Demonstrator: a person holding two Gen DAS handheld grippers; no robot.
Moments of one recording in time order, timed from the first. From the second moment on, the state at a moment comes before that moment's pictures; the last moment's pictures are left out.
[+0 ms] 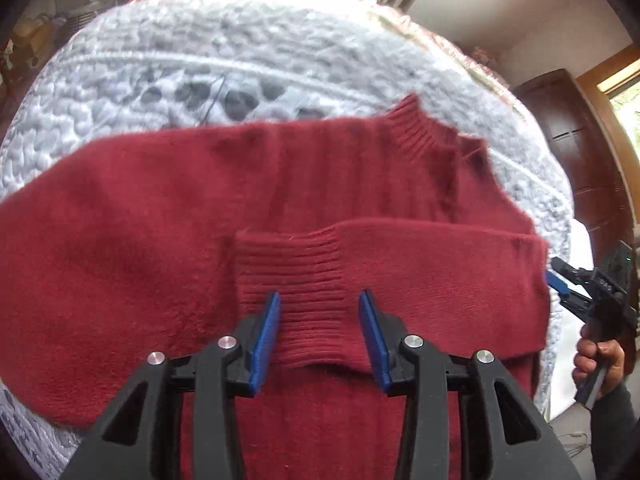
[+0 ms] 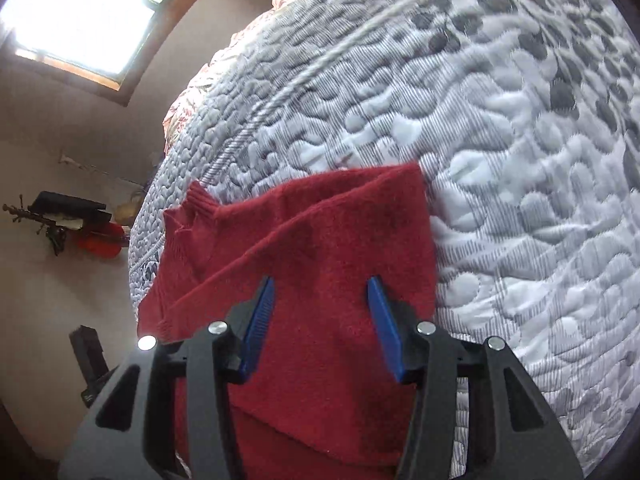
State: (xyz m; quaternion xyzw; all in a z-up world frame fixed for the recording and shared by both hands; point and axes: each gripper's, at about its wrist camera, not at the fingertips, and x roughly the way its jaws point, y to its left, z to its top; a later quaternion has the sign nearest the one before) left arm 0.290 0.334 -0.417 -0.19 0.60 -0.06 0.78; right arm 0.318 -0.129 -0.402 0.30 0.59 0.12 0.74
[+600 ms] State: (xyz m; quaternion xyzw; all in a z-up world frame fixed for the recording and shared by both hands) left arm 0.242 0.367 -0.376 -0.24 0.54 -0.02 0.80; right arm 0.270 -0.127 -0.391 0.33 0.60 0.15 0.71
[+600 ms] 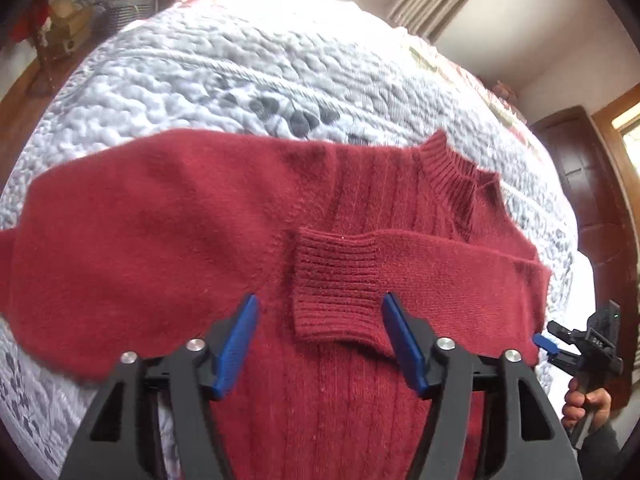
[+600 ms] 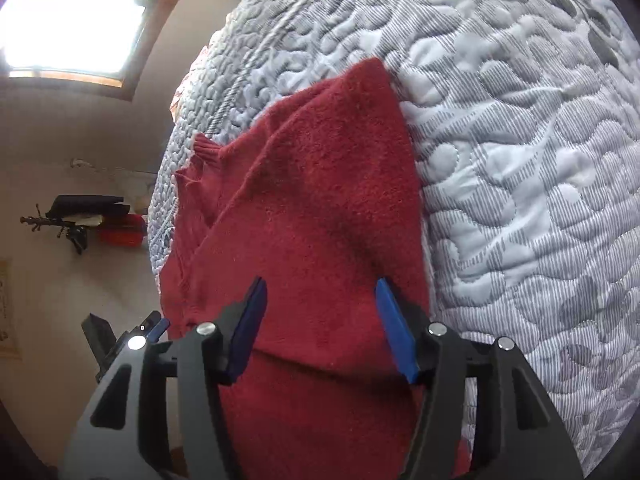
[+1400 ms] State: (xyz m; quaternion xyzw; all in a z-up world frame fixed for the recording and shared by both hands) left arm 0.038 0.761 -0.509 -0.66 0.31 0.28 0.63; right arm 0.151 0.050 -0.342 0.21 0.69 0.24 0.65
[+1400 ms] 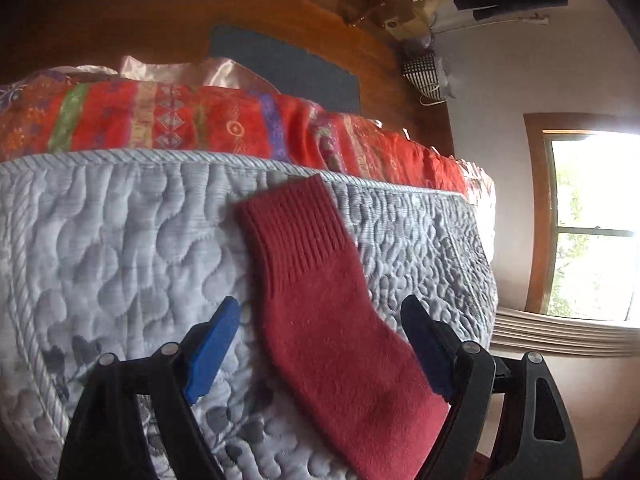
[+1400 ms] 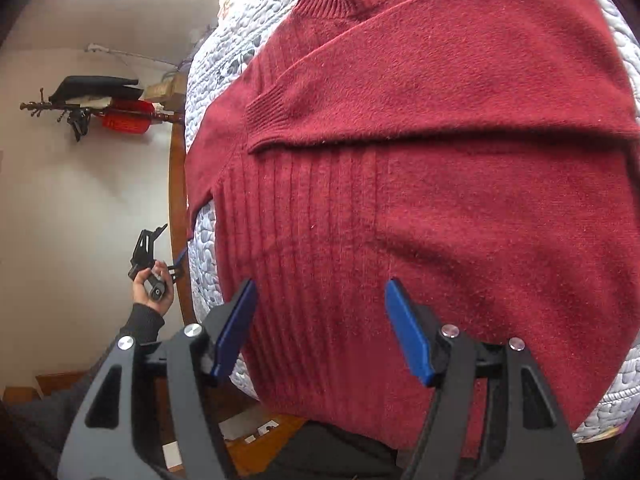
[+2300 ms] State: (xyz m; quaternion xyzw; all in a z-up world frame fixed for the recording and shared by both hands) left arm 0.052 0.774 -0.490 -0.59 0.31 0.31 0.68; right arm 0.134 0.066 -0.347 0.21 0.71 0.24 0.63
